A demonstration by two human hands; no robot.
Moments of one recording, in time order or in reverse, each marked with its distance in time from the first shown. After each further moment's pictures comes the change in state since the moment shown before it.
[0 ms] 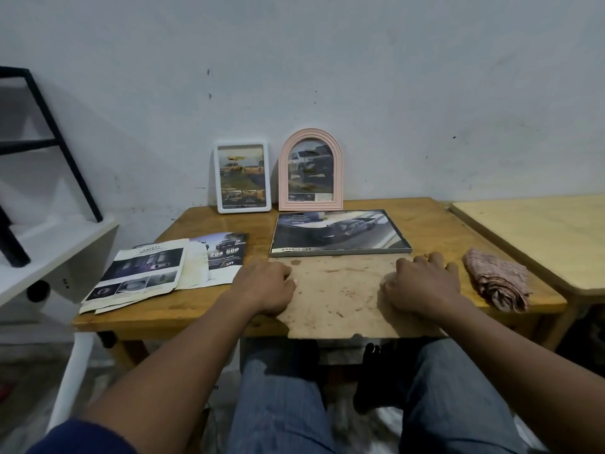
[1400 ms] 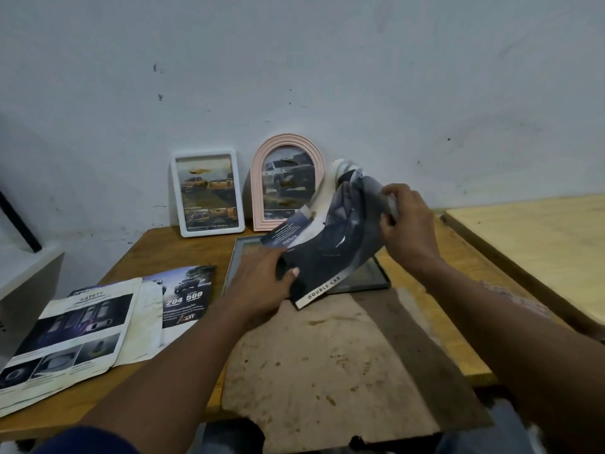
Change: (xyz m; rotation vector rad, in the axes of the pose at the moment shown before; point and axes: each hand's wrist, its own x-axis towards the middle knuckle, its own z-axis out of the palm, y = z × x) left_hand 0.127 0.005 0.006 -0.433 0.181 0.072; right_hand 0.142 -0.001 -0.046 0.763 0.701 -0.113
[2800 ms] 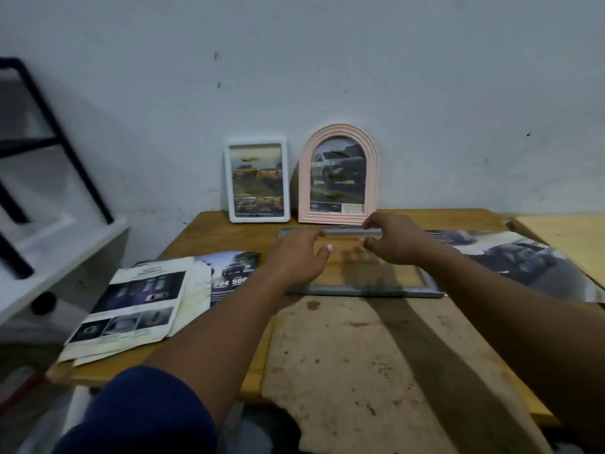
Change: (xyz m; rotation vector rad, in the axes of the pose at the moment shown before) left_hand 0.022 -0.005 -0.024 0.054 0.030 -0.065; right_hand 0.019 -0.038 0.069 -0.204 -0.747 -0.074
